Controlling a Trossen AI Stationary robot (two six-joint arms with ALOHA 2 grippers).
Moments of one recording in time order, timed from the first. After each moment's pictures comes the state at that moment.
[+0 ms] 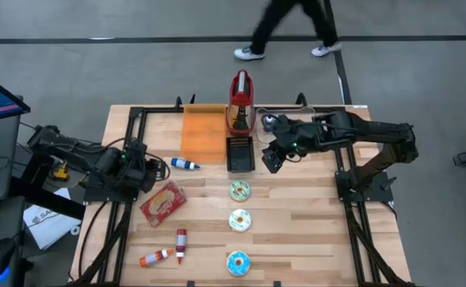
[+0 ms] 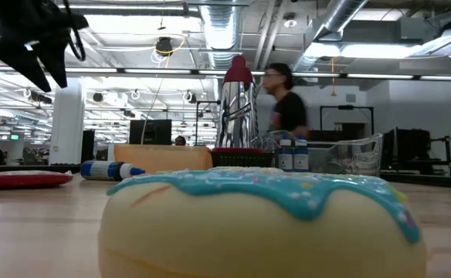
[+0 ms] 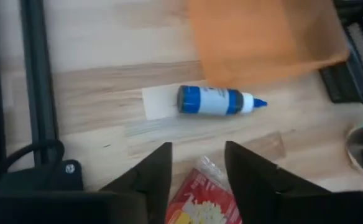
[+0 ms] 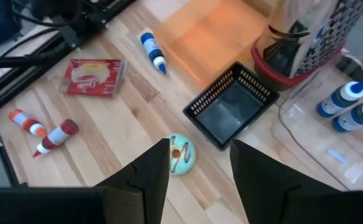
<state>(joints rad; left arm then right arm) -0.33 0.89 0.82 -1.34 -0.60 -1.72 0.10 1.53 1.84 -1.23 0.34 0.73</state>
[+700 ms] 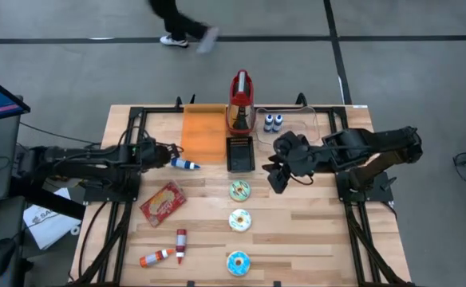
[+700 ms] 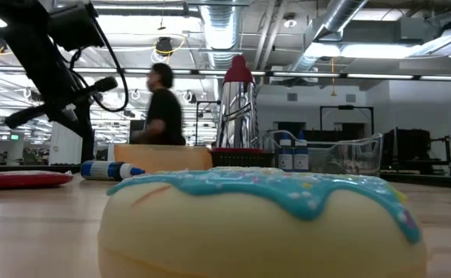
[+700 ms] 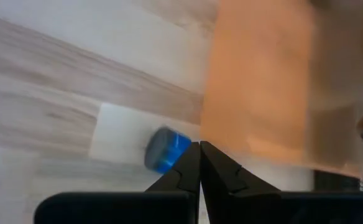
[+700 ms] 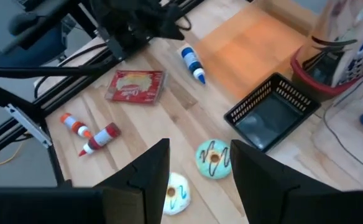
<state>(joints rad) 0.20 0.85 0.42 -0.60 -0.45 -1.55 0.32 1.51 1.84 -1.17 0.47 0.84</state>
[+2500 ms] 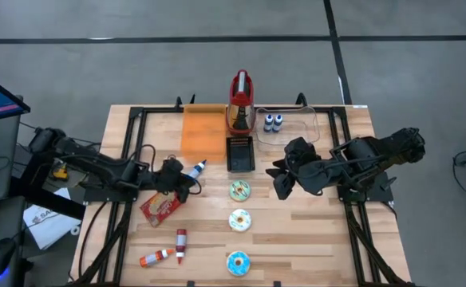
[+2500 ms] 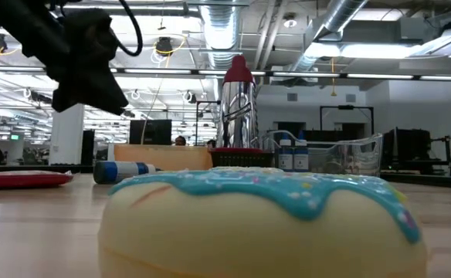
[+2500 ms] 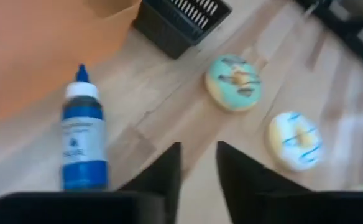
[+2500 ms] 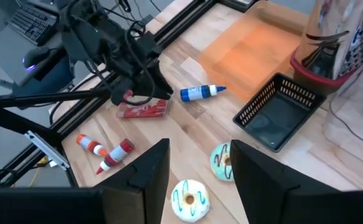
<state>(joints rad) -0.26 1.00 0.48 -0.23 -0.44 -0.88 0.43 1.50 1.84 -1.17 0.61 1.02</state>
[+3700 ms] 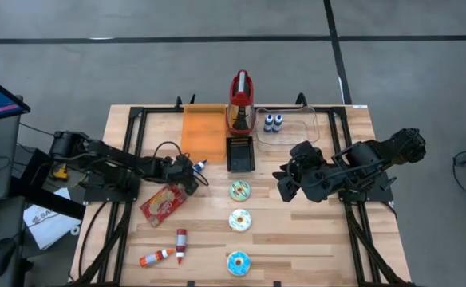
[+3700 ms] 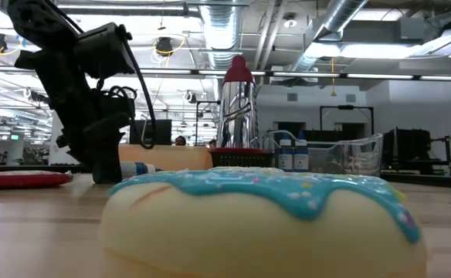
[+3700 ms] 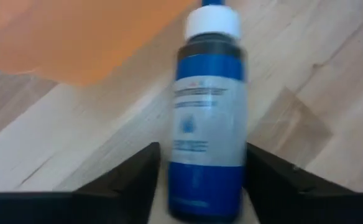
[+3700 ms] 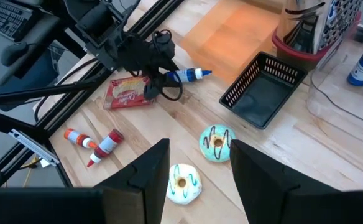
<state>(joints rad) -0.04 1.38 0.48 -0.23 -0.34 -0.77 0.48 1.50 1.84 -1.29 0.63 1.17</state>
